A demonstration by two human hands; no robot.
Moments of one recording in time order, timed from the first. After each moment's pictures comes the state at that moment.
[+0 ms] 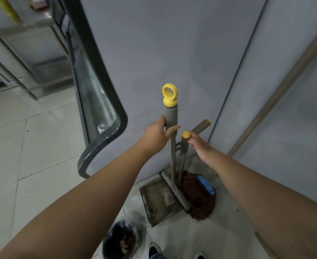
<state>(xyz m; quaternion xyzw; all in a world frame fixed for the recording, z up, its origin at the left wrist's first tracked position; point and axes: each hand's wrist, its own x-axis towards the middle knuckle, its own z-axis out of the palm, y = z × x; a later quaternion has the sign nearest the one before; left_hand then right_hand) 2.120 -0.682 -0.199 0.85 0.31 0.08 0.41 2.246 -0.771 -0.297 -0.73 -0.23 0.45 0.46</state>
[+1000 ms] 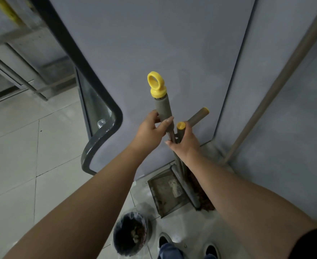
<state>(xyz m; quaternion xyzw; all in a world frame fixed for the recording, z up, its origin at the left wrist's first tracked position) 2.128 -0.702 -0.202 0.77 0.33 0.16 0.52 2.210 -0.770 -0.307 -0.81 -0.26 0.28 0.45</state>
